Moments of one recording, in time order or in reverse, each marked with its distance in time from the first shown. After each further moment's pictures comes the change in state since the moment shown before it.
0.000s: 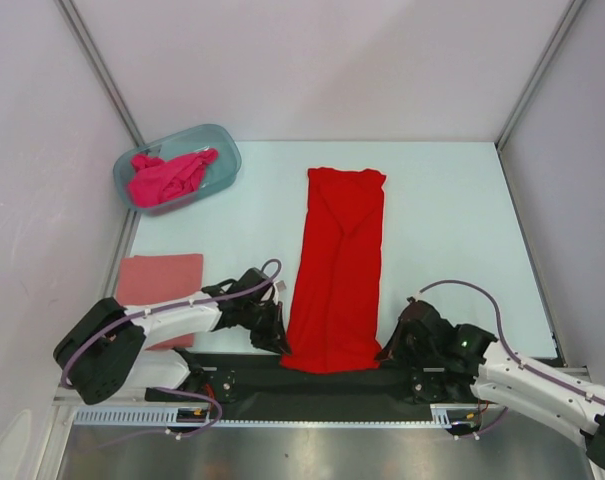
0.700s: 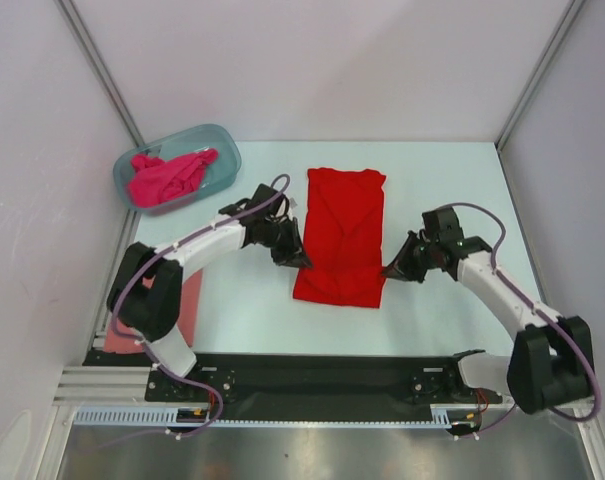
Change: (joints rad) left arm 0.211 0.372 0.668 -0.205 -0.014 0.075; right arm -0.636 0.596 0.550 0.017 -0.243 -0.467
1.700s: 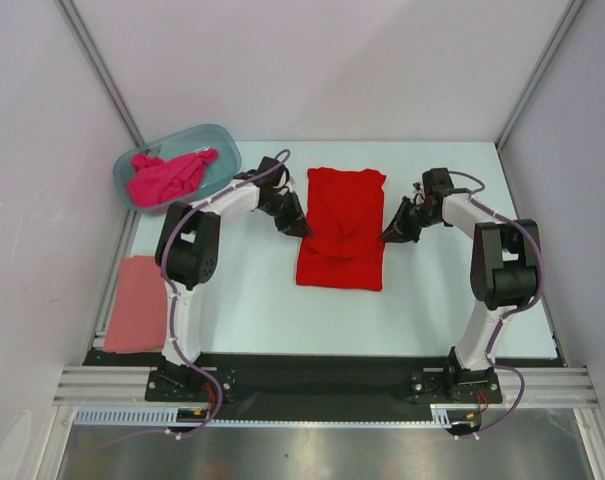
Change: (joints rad) left arm 0.157 0.513 0.516 -0.108 0.066 0.048; right arm -0.183 0.660 0.475 0.038 -0.217 -0.228
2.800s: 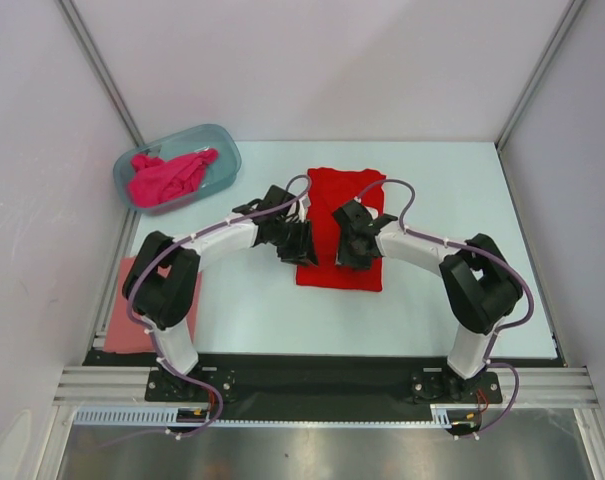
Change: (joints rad) left arm -0.182 -0.364 -0.417 0.184 -0.149 0.205; right arm 0.578 -0.079 -0.071 0.004 0.699 0.193
